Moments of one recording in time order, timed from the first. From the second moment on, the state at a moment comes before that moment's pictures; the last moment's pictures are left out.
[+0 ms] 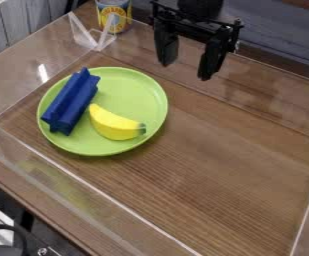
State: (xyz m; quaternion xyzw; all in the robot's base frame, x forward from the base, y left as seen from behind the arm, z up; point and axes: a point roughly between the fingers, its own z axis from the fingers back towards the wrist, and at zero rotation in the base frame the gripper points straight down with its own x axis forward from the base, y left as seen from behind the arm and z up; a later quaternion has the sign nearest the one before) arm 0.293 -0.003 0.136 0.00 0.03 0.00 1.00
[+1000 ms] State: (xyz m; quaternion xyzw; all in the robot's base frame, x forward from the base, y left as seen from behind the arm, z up) arm 0.268 0.041 0.105 0.00 0.05 0.04 1.00
